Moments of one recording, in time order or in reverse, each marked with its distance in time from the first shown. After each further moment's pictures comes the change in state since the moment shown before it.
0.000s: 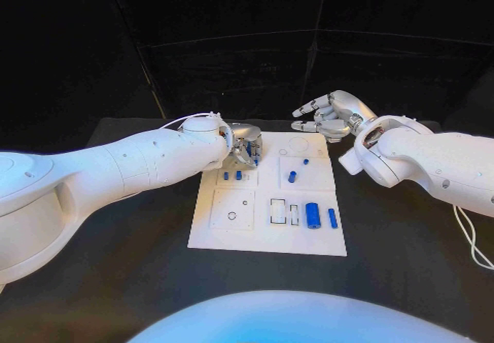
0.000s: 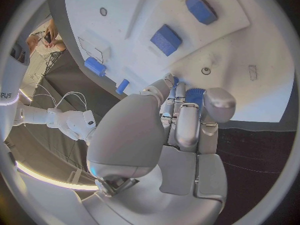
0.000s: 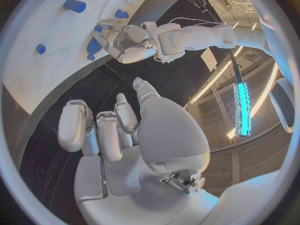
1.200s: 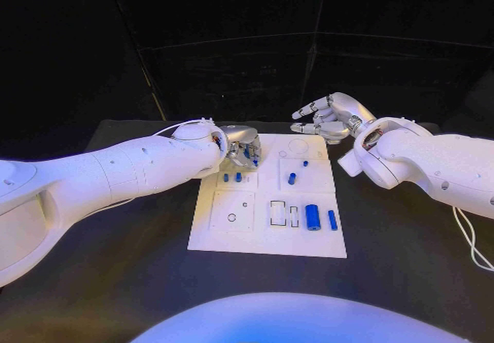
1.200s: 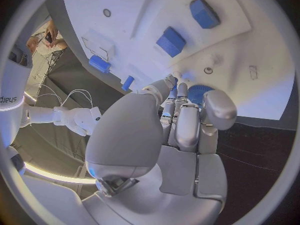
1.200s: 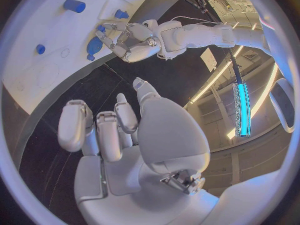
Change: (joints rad) left arm -0.008 -0.064 -0.005 0.080 0.020 -0.101 0.036; left_hand -0.004 -0.004 0.110 -0.021 0.000 0.043 0.015 -0.045 -0.016 0.075 0.007 -0.101 -0.003 0.000 0.000 0.008 -0.025 0.000 0.014 0.006 0.052 0.063; right arm 0.000 -0.001 0.000 0.001 -0.002 0.001 0.000; right_hand 0.000 0.000 0.000 0.000 0.000 0.000 0.000 0.000 0.000 0.000 0.000 0.000 0.000 0.000 0.000 0.000 0.000 0.000 0.000 0.000 0.000 0.000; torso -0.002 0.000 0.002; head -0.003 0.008
